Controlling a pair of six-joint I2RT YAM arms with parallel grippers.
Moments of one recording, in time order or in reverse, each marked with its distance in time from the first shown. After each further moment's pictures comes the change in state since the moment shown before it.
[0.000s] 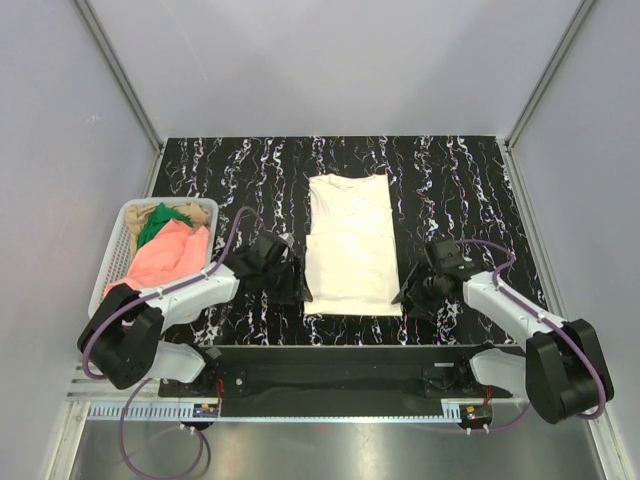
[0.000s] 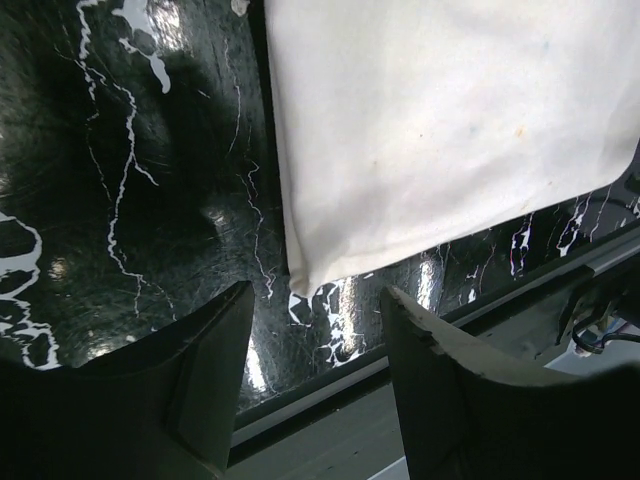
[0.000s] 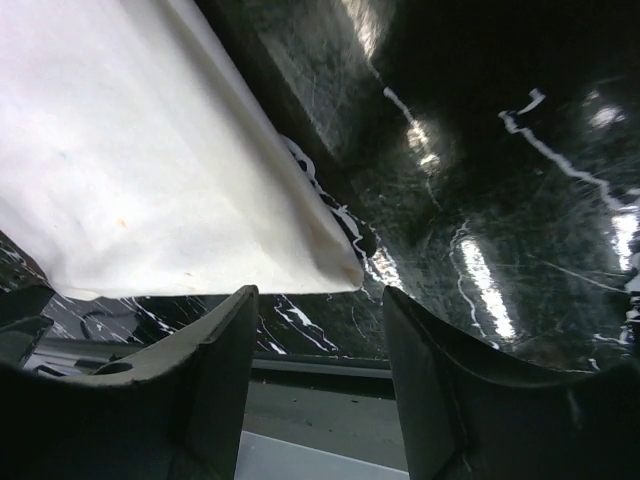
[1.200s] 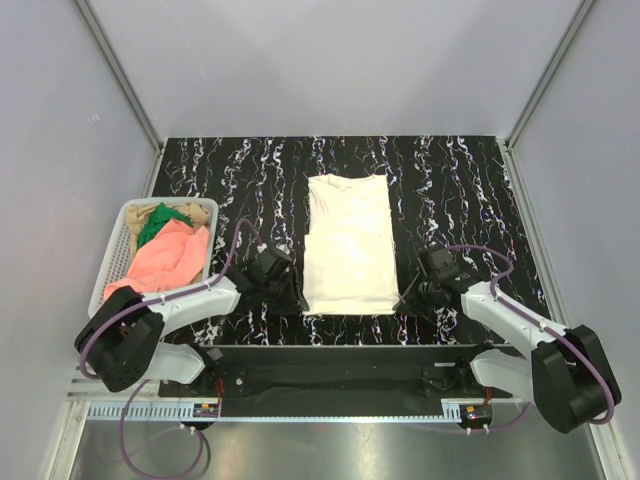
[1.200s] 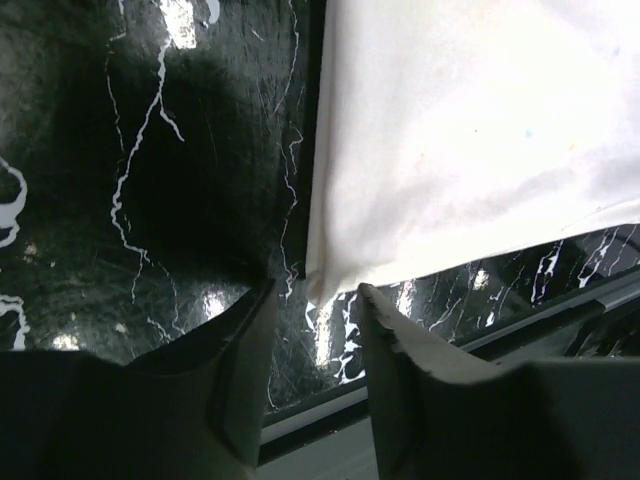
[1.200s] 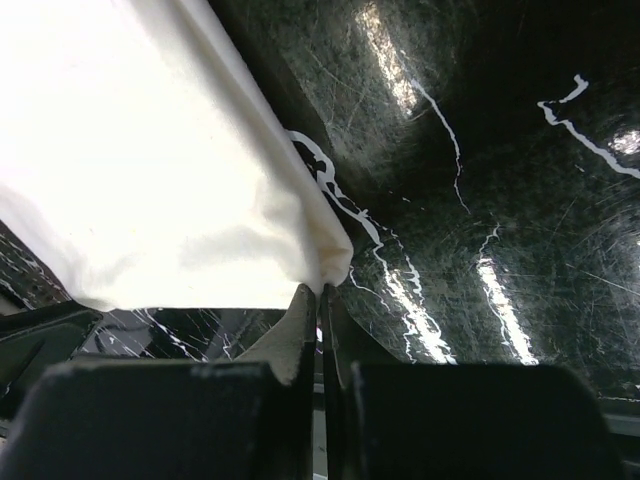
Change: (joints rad) left arm -0.077 -0.010 -0.118 0.106 -0.097 -0.177; right arm 0.105 -0.047 -0.080 0.113 0.060 0.128
